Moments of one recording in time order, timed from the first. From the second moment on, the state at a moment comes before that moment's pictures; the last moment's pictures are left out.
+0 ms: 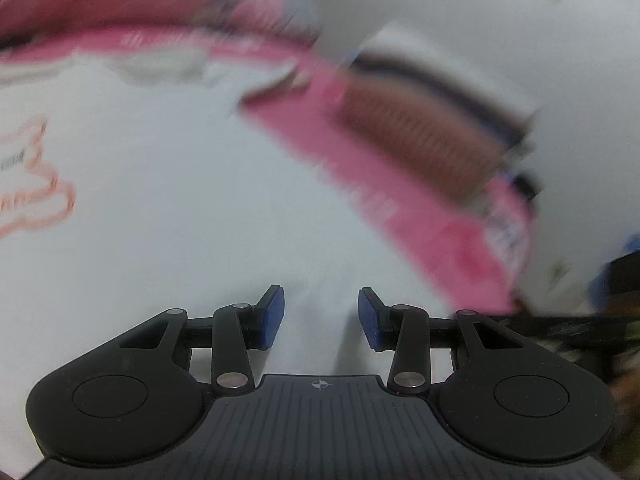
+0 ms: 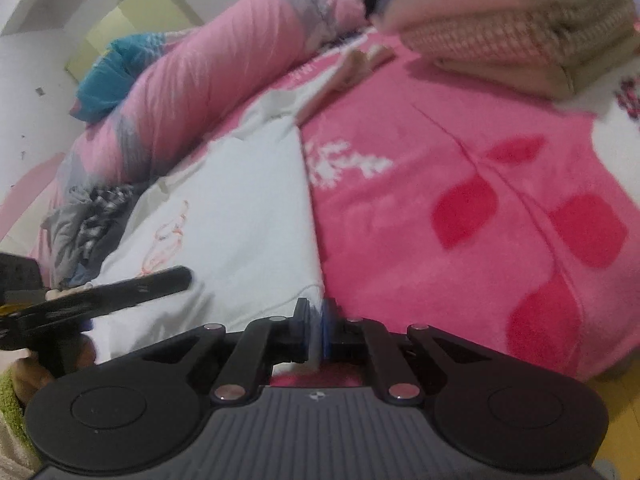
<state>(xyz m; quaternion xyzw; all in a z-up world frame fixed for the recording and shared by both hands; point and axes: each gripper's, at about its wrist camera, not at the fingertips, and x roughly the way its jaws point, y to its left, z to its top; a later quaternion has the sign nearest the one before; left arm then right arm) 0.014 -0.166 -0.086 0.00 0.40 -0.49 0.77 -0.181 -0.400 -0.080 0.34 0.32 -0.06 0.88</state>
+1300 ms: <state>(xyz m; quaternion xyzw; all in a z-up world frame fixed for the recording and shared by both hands) -0.042 0.098 -0.094 -0.14 0.39 -0.30 0.86 -0.127 -0.323 -0.057 0.16 0.42 0.01 0.90</state>
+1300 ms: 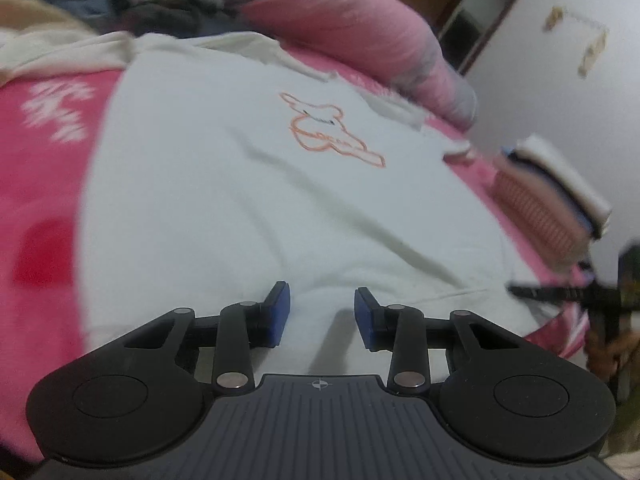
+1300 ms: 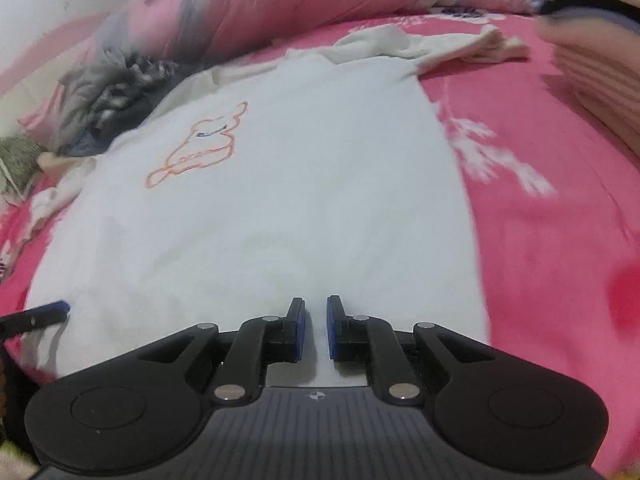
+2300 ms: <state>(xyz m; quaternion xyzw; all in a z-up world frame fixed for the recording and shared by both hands) -0.056 0.189 -0.096 -0.23 0.38 -0.29 0.85 -0.010 -0.112 -0.048 0.07 0.39 0.17 0.90</state>
